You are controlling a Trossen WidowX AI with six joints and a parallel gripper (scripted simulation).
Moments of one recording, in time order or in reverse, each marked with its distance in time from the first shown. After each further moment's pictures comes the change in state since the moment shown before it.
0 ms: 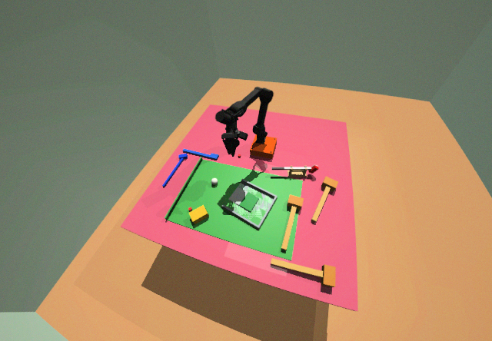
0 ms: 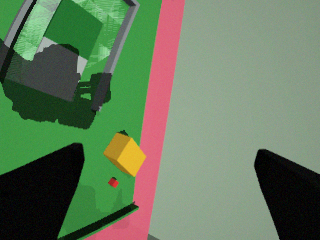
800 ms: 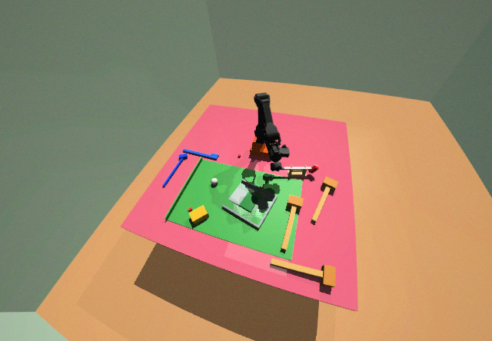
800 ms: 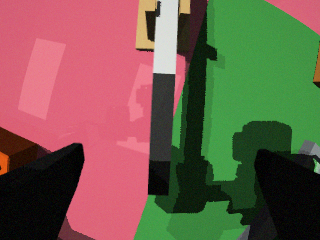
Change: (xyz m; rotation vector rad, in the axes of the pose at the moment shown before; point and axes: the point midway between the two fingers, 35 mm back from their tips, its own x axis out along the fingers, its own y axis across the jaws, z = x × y) arm 0.058 0.169 0.248 0.112 -0.242 0.951
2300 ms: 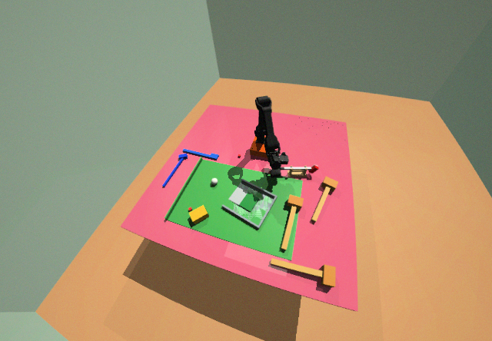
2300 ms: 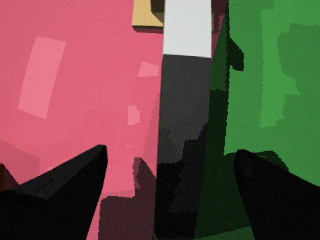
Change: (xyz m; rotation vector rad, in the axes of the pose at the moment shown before) arm 0.067 0.005 -0.016 0.003 0.006 0.011
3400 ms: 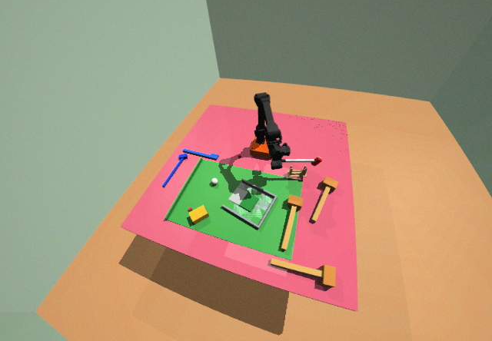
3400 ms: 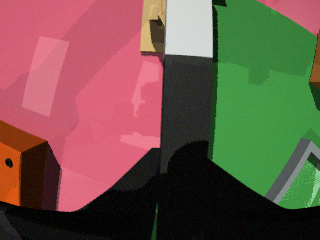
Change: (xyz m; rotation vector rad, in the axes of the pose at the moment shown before) arm -0.081 -0.003 0.022 0.002 0.009 0.004
